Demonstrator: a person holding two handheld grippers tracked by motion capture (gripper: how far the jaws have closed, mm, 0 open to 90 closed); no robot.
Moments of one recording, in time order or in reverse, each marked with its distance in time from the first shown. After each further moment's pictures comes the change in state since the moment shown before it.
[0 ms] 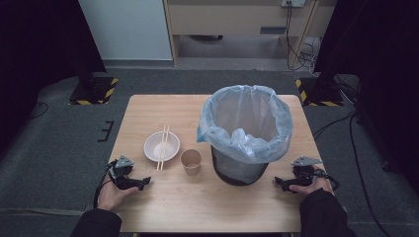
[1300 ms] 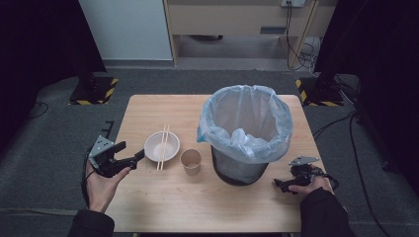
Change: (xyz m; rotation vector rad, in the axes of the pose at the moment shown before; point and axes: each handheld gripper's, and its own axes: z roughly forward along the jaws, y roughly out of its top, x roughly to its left) left arm -0.030 0.067 -0.091 -0.434 0.039 -0.066; right arm 0.005 0.007 0.000 0.078 0.009 -0.016
